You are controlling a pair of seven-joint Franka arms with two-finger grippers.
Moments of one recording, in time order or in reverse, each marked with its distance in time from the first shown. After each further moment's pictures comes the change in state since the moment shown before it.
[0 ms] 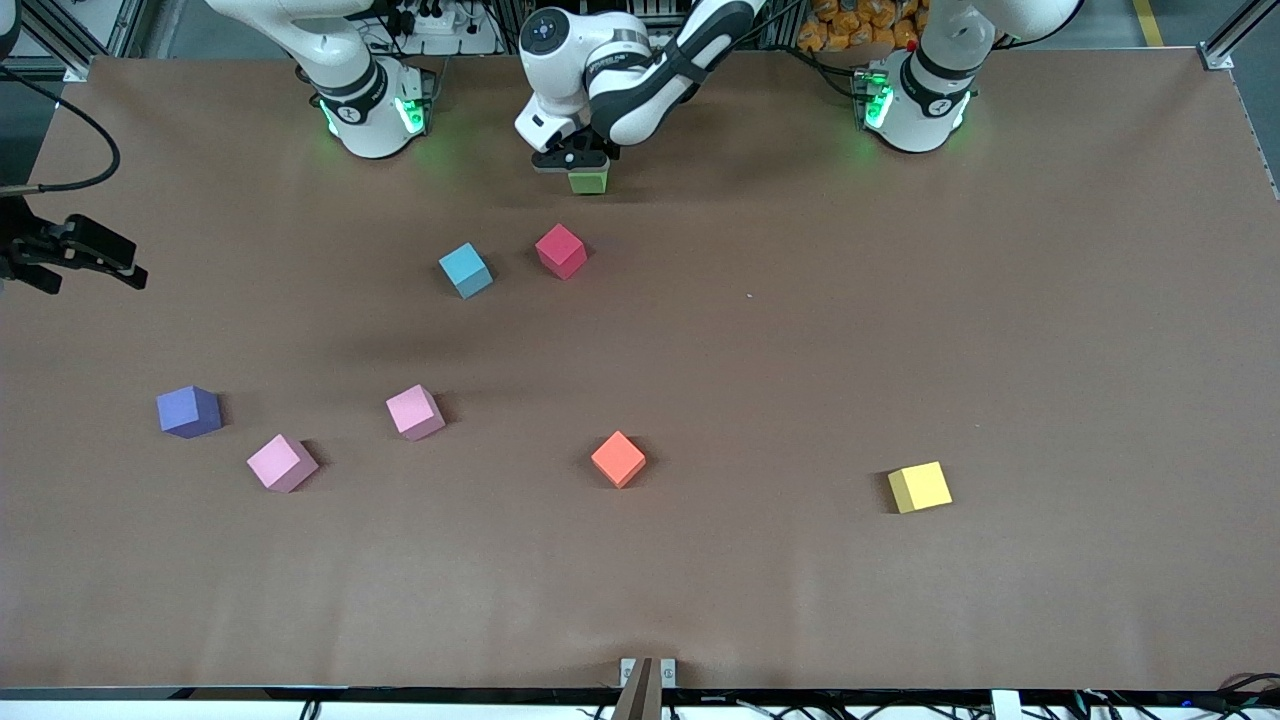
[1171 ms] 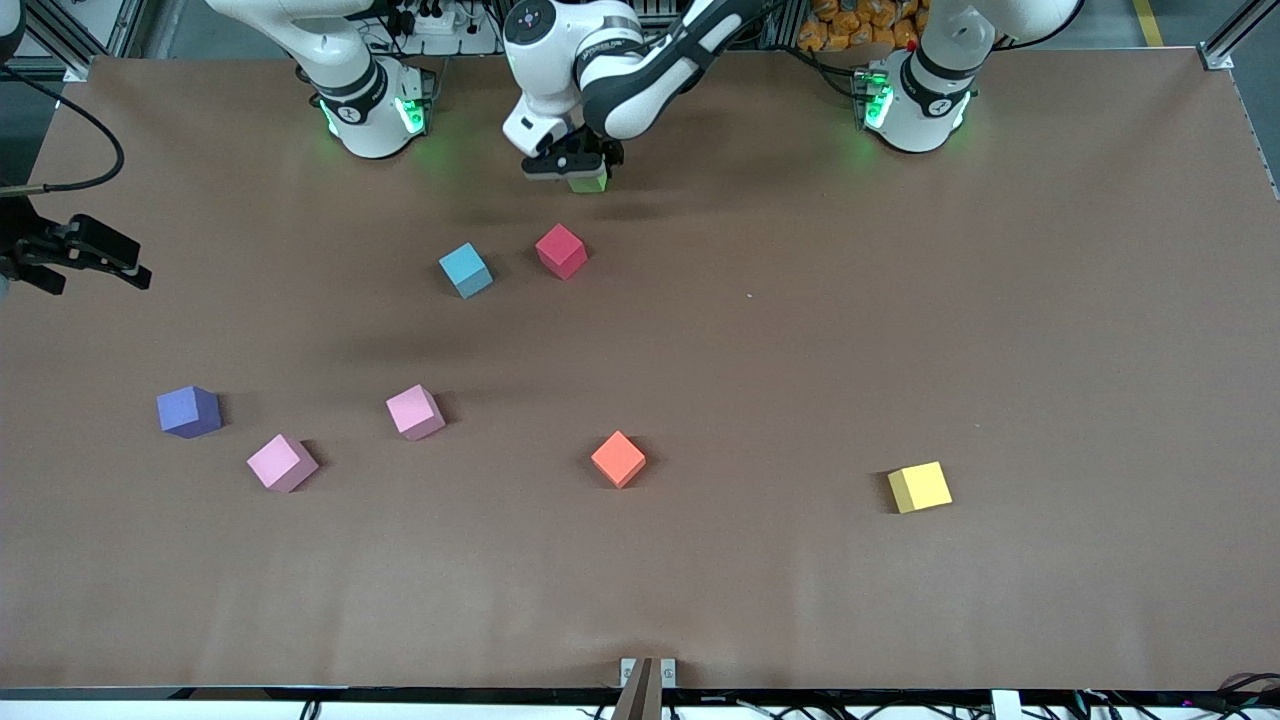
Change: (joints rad) left arm -0.021 -0.063 0.145 0.131 0.000 -0.147 -0.027; right arm 0.002 0.001 0.006 -0.001 0.001 -0.001 0.000
